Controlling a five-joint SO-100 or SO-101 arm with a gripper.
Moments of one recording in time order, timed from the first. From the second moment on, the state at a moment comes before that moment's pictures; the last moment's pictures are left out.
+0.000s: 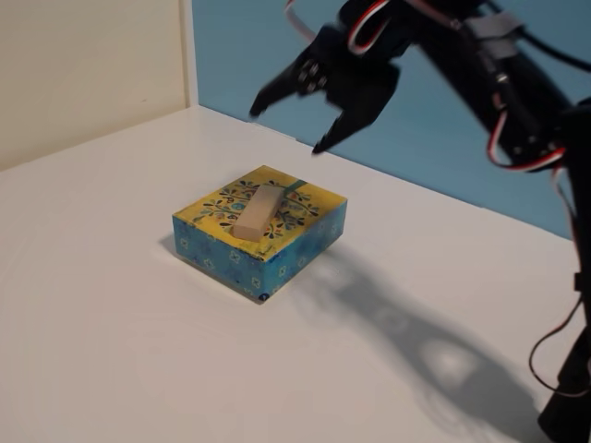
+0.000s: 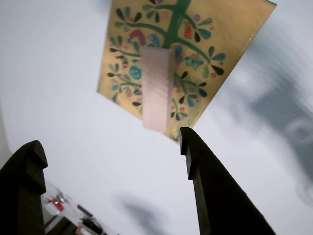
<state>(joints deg) 17.6 66.3 23.6 101.6 -30.1</state>
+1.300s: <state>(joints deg) 21.4 110.3 78.5 83.9 -27.2</state>
